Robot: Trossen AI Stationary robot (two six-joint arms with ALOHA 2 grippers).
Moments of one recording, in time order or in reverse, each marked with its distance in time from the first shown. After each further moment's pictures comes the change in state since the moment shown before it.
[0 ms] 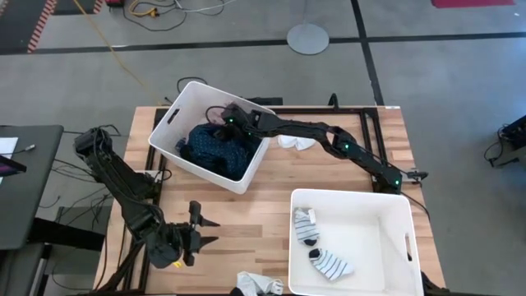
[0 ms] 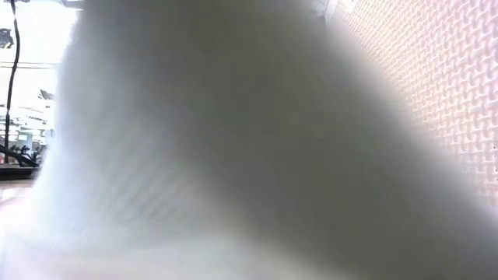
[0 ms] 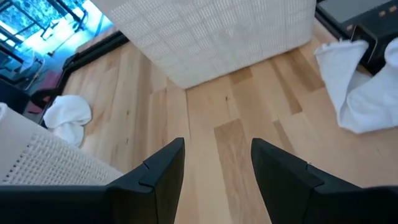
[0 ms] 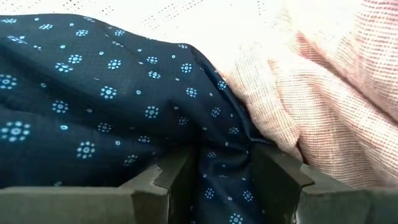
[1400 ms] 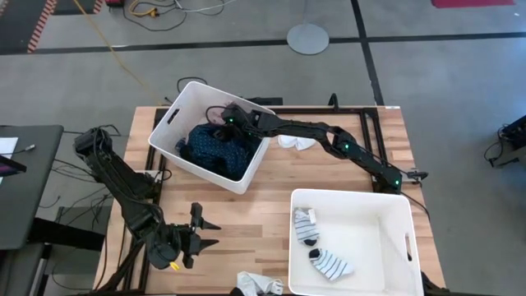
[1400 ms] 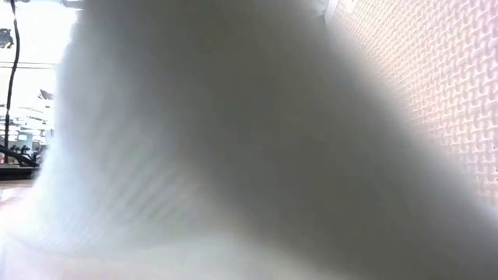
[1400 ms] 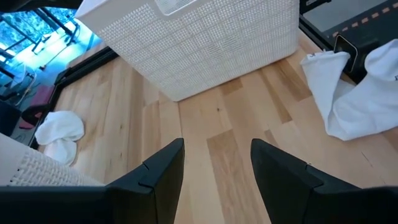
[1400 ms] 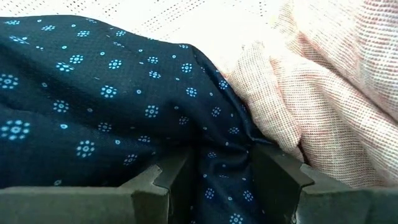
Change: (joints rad) left arm 0.000 -0.002 0.000 0.061 0.030 0.075; right arm 0.000 -0.002 0.001 0.001 -0.007 0.001
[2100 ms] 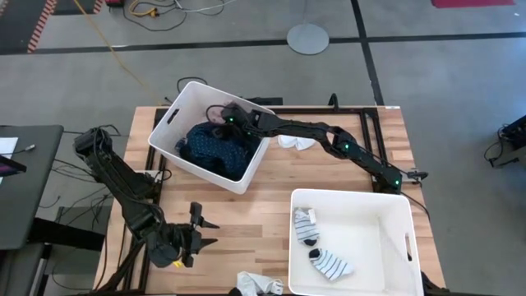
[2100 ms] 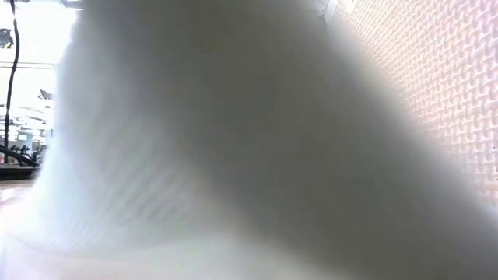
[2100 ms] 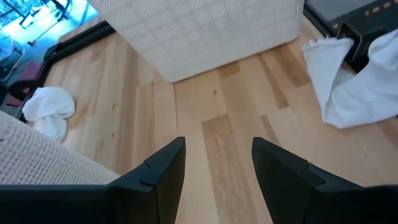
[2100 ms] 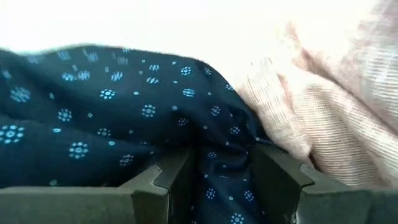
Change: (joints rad) left arm 0.007 0.000 0.000 -0.072 0.031 -0.113; right arm 0.000 0.000 0.000 0.049 0.002 0.038
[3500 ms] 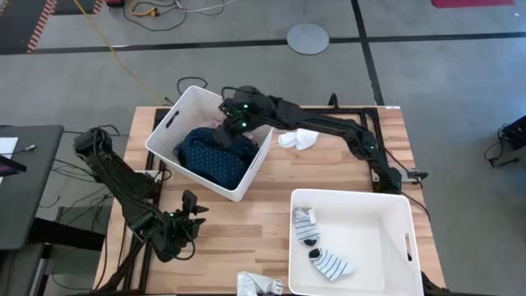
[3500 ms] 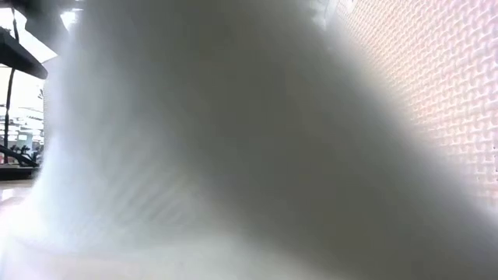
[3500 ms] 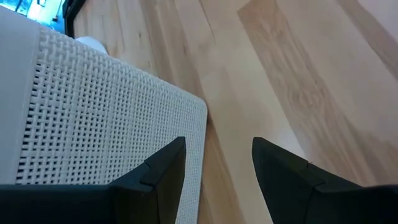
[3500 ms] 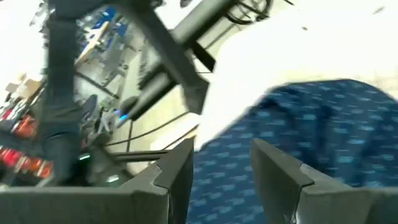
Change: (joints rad) left arm 0.005 0.000 0.000 -0.474 -0.016 -0.015; right arm 0.066 -0.286 0.010 -0.074 -0.426 0.029
